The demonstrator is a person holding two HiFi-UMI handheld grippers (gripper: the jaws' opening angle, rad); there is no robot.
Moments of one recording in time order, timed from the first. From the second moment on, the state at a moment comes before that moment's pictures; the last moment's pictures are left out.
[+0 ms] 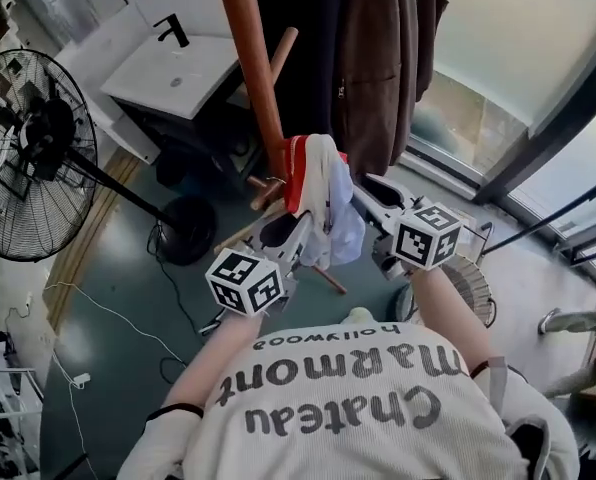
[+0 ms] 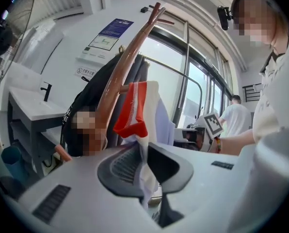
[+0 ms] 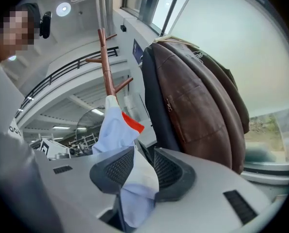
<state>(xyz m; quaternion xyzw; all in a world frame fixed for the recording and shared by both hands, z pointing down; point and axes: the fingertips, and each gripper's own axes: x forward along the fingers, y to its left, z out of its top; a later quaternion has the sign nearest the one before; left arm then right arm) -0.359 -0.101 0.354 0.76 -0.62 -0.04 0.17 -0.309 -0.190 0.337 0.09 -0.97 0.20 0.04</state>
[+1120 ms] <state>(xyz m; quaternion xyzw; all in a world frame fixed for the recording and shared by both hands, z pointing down) -0.296 -0.058 0.375 0.79 -0.59 -0.06 0.18 -0.053 -0.134 0.421 0.42 -0.86 0.28 0.10</state>
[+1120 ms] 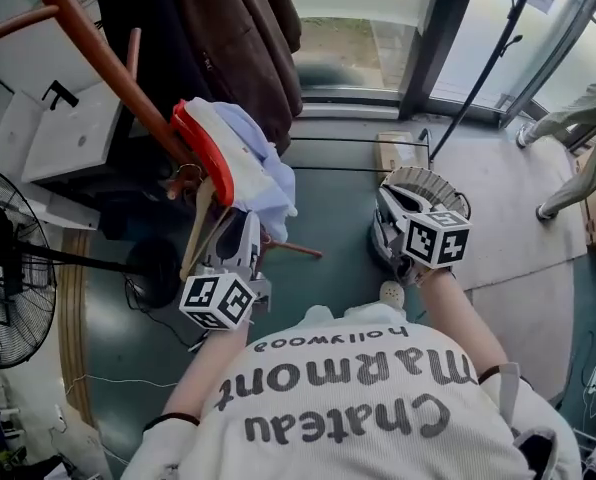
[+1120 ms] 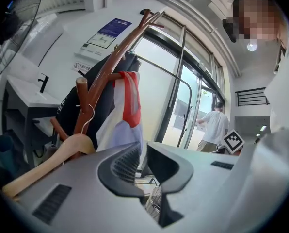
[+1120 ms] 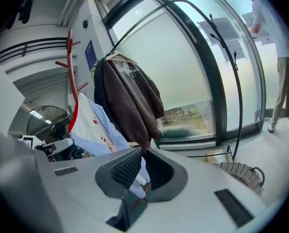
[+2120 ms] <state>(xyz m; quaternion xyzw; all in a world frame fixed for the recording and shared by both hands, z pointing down) -0.043 -0.152 0.449 0.77 -0.58 -0.06 0.26 0.207 -0.211 0.499 0.42 -0.83 0.33 0.16</state>
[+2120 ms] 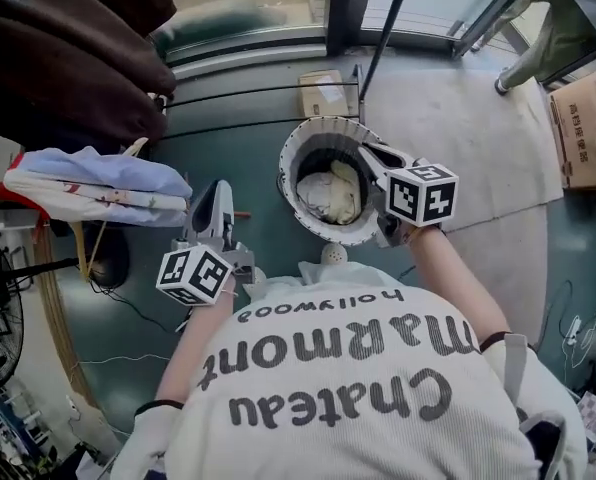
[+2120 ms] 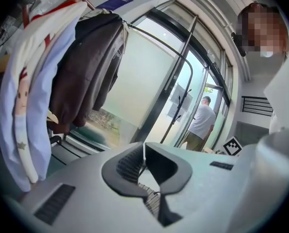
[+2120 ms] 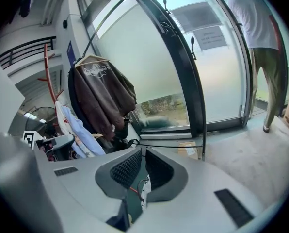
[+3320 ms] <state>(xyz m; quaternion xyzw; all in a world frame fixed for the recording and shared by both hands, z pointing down) 0.149 -0.231 0.718 0.85 -0.32 0.20 0.36 0.251 -0.160 0.775 0.50 -0.68 0.51 0.18</state>
